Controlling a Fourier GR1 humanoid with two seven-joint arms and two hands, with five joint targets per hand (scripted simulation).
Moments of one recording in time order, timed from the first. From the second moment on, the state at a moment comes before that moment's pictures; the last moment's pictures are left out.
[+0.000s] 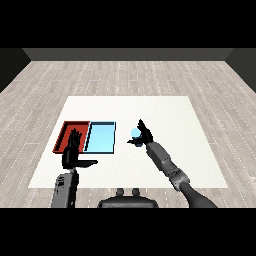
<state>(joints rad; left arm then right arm) 0.06 0.05 0.08 -1.71 0.11 -0.10 -0.28 -0.81 0.00 0.20 -0.32 -0.50 0.01 -0.50</state>
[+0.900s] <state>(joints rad) 0.04 0.04 0.09 -1.70 0.10 -0.09 -0.29 -0.87 0.00 0.41 -0.23 -0.45 -0.33 -0.38</state>
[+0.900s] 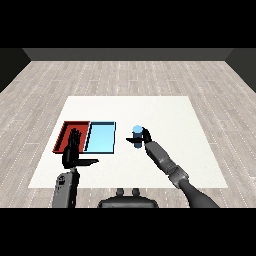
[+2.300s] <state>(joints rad) -0.15 0.00 -0.22 -1.59 0.02 0.10 -0.15 -0.52 -0.28 0.44 -1.29 -0.23 -0.39 -0.08</state>
